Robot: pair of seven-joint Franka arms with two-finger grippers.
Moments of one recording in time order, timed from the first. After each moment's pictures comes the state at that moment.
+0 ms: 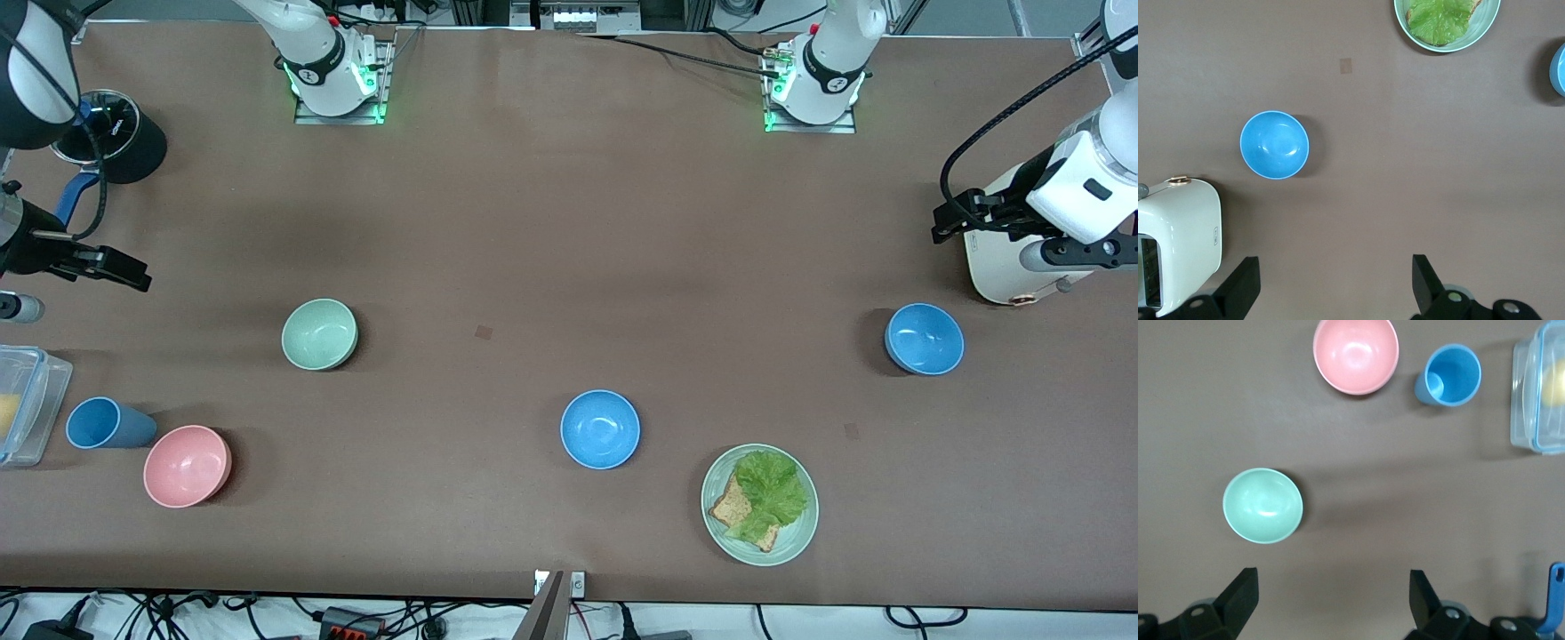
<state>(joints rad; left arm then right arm) 0.07 0.04 -0.12 -1.62 0.00 1.57 -0.09 -0.01 0.15 -0.08 -1.63 -0.05 1.73 0.06</state>
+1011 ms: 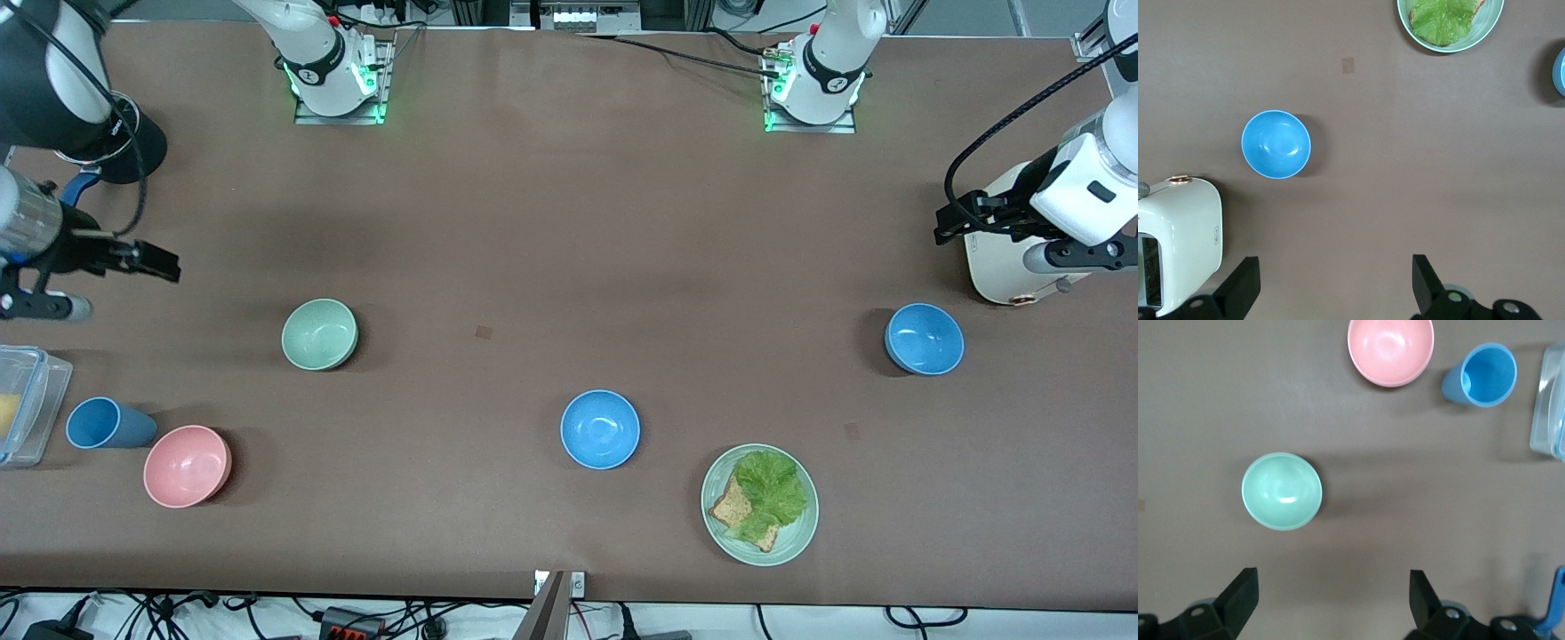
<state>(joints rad) 0.07 0.04 -0.11 -1.62 0.00 1.57 -0.09 0.06 0.20 -0.06 -1.56 -0.06 1.70 0.06</state>
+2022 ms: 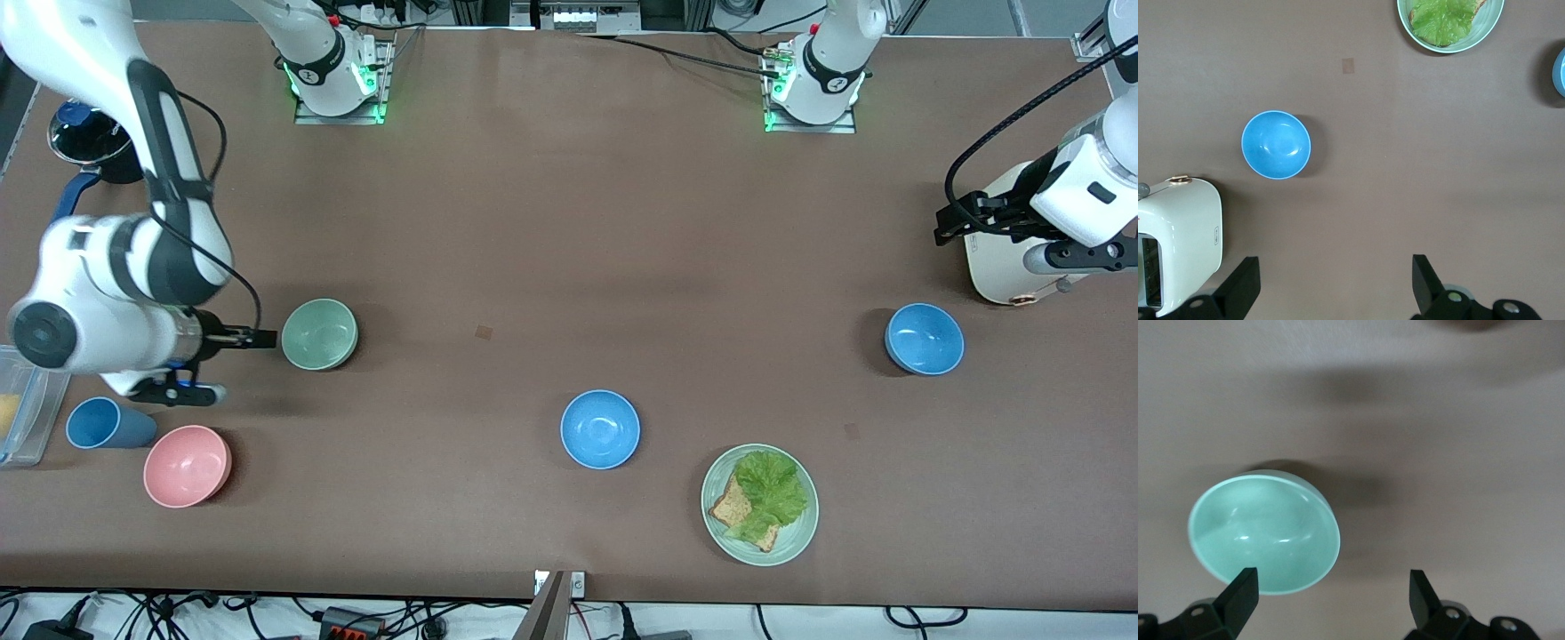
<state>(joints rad) 0.07 0.04 -0.11 -1.61 0.00 1.57 -0.09 0.06 0.57 -0.07 -1.57 0.02 1.83 0.06</state>
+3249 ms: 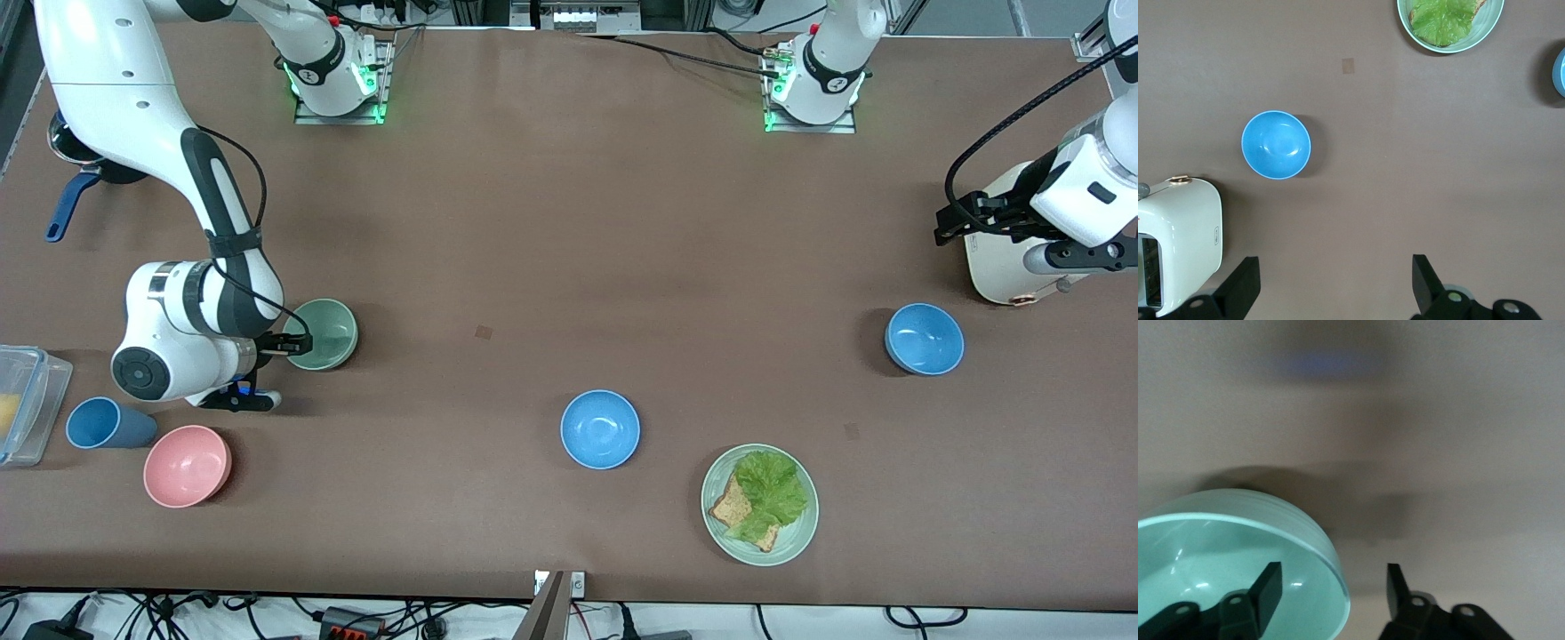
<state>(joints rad) 0.07 0.04 -0.11 -1.61 0.00 1.57 -0.09 0.07 0.71 -0.05 -1.57 0.03 1.87 0.06</state>
